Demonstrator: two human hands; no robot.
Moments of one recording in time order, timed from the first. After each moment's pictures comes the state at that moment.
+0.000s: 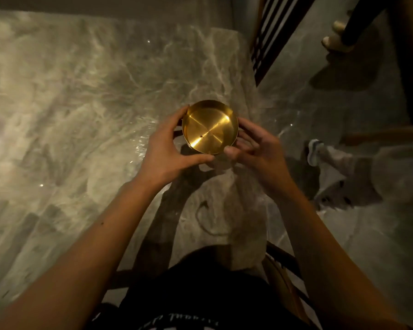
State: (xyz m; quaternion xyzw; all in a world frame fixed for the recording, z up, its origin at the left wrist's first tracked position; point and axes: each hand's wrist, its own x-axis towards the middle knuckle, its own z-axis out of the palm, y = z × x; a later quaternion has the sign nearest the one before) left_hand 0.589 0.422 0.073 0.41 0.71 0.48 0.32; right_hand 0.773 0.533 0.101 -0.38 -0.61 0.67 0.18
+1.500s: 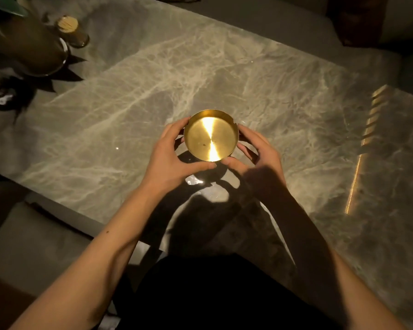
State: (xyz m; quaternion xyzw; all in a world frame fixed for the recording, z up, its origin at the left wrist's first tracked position) left_hand 0.265 0.057 0.105 0.23 0.81 0.50 0.20; right_hand 0.378 0.224 0.108 -0.23 -0.76 0.60 0.10
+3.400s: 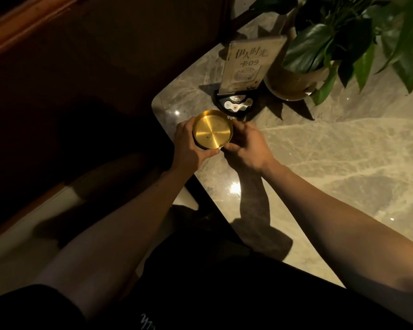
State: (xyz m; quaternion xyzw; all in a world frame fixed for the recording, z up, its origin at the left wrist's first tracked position) left_hand -0.053 -0.368 -0.035 -0.06 0.86 0.50 0.11; right_hand -0.062 -0.185 -0.003 -0.02 -0.88 0.42 -0.20
